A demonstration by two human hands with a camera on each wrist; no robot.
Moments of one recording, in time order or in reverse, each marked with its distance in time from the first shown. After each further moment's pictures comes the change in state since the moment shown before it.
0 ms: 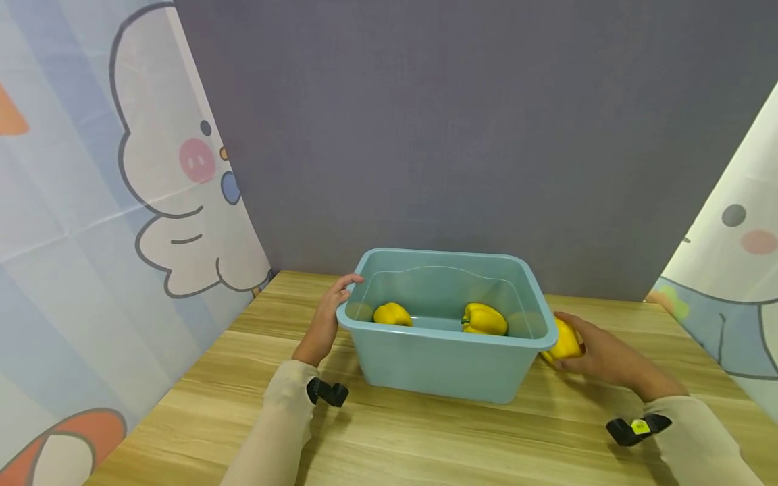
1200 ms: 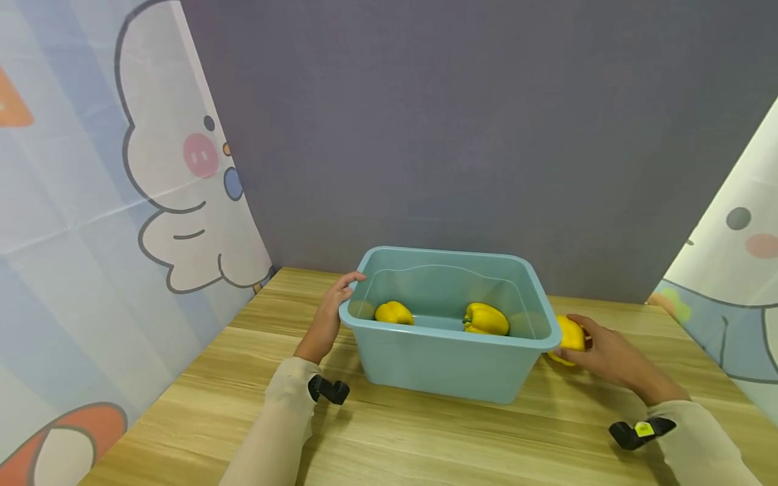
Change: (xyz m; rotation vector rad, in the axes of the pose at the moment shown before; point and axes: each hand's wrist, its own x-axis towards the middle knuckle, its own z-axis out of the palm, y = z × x) left_hand 0.001 0.002 0.001 0.023 0.012 0.016; right_hand -0.004 -0.003 0.000 0.002 0.021 0.194
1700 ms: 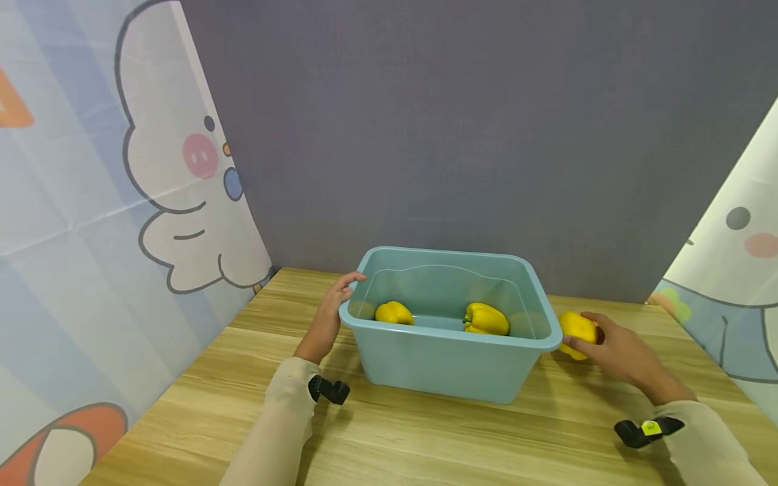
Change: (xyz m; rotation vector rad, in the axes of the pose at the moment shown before) left_hand -0.001 -0.002 -0.001 -0.003 -0.003 -0.001; right_hand -0.001 0.011 -0.008 -0.033 0.041 0.126
